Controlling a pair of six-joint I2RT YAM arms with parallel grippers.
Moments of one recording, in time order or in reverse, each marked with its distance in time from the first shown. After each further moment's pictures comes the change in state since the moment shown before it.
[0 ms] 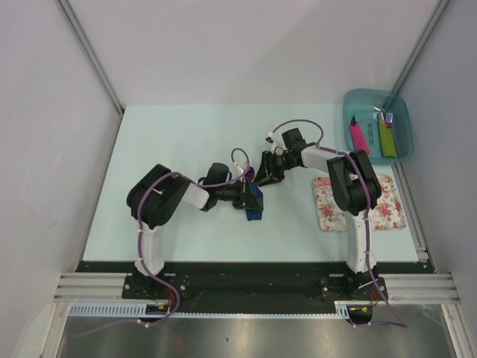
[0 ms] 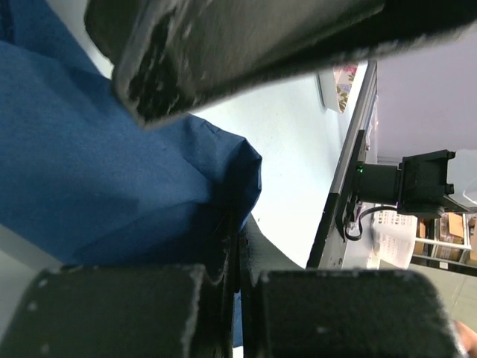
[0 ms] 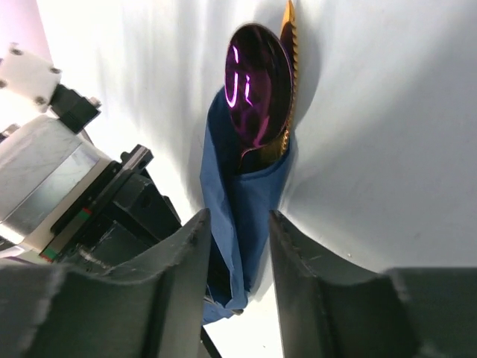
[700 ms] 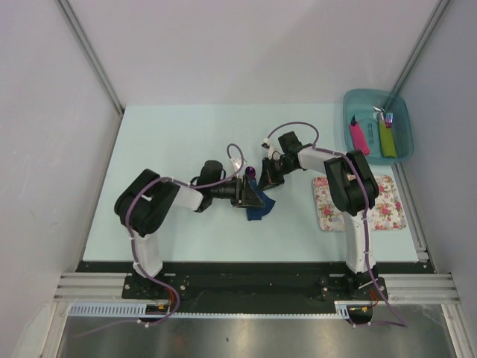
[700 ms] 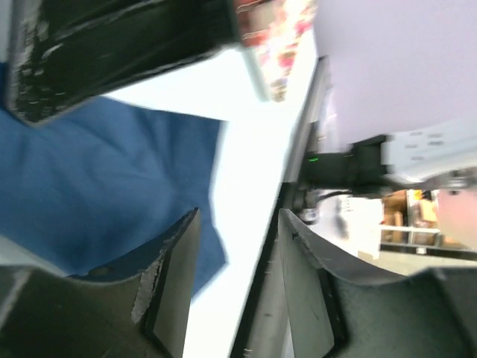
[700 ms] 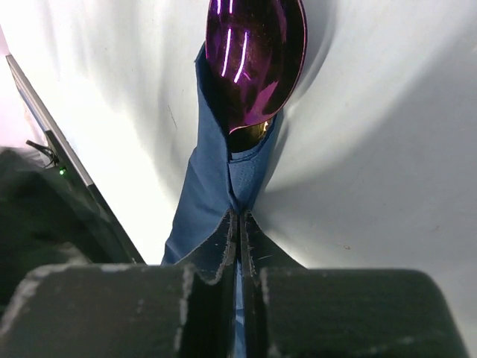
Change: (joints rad) left arm 0.013 -0.102 -0.044 0.035 0.069 -0.060; right arm 0.032 0.010 0.000 -0.101 0.045 -0.128
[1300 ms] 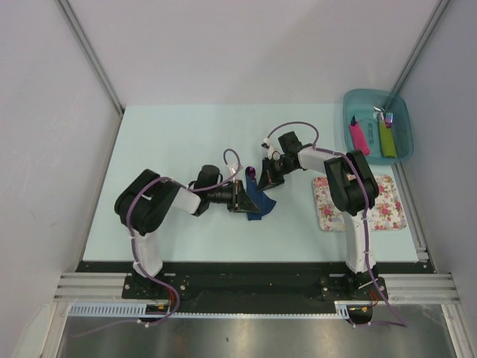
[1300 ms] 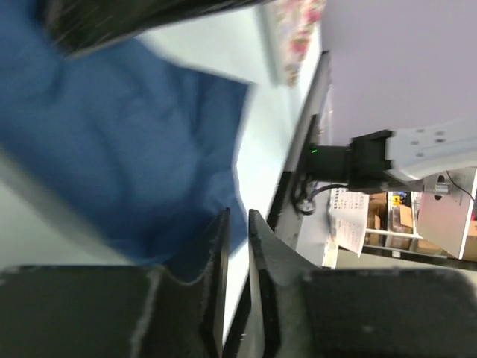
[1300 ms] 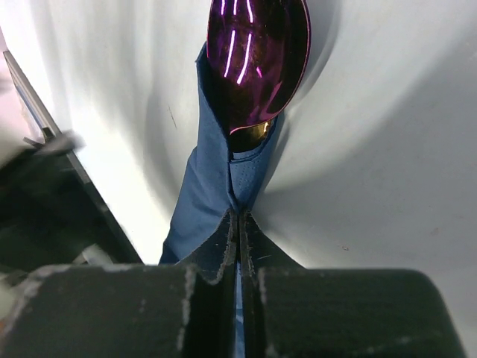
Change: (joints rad) left arm 0.024 -0.028 -0.074 0.036 0.024 -0.063; right arm -0.001 0.003 0.001 0.000 -0.002 -0.017
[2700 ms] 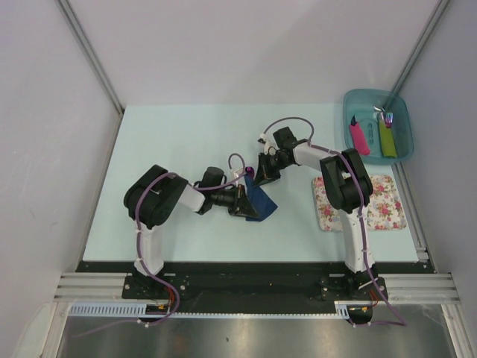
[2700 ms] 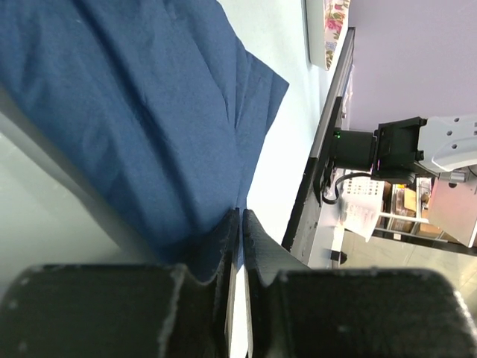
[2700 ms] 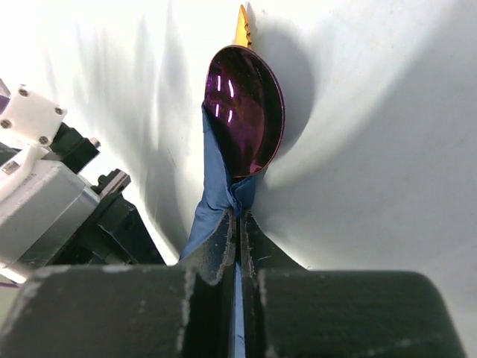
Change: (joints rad) left arm -0.003 0.124 0.056 -0.081 0.024 0.095; right arm 0.021 0.058 0.120 -0.039 0.063 0.041
